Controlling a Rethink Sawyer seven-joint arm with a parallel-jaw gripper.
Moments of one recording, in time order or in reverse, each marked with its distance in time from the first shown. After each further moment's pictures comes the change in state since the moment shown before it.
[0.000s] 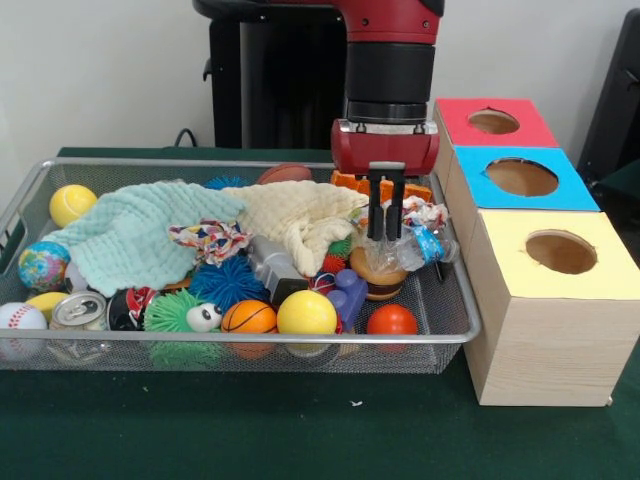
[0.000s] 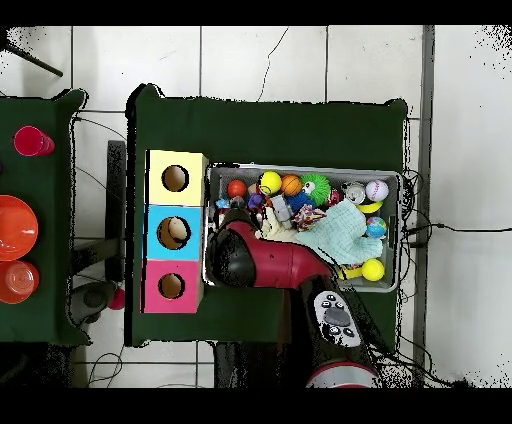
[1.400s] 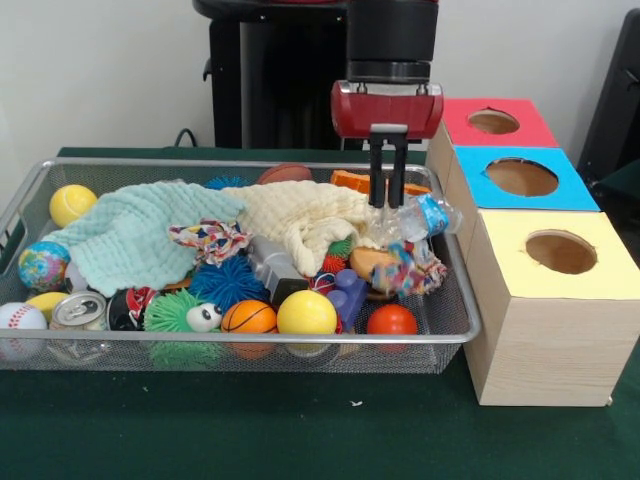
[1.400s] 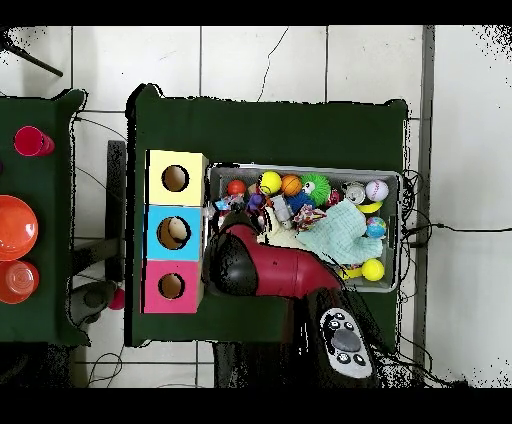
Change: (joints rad) arm -0.019 -0.110 0.017 0.053 0.000 0.048 0.000
